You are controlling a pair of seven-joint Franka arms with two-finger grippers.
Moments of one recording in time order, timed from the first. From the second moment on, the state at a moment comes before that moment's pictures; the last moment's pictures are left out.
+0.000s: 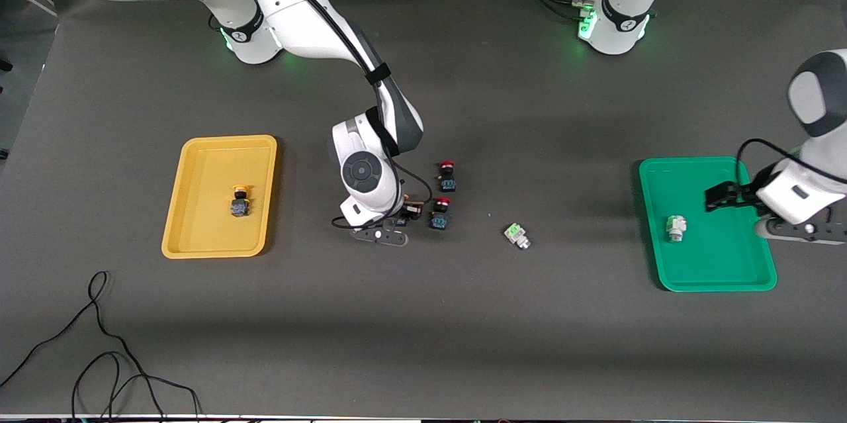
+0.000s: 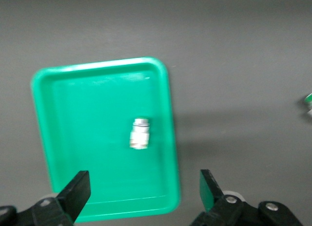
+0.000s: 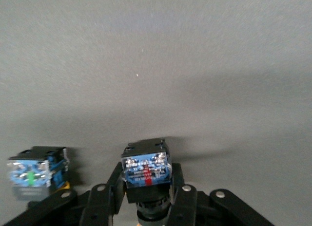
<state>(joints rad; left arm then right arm) 0.21 0.19 -0.20 -1.83 0.03 2.04 0.04 0.98 0.83 -0.44 -1.51 0.52 2.22 0.55</state>
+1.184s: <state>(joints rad) -0.26 0.51 -0.24 -1.83 0.18 2.39 -1.00 0.74 0.47 -1.06 -1.62 0.41 1.51 -0.47</state>
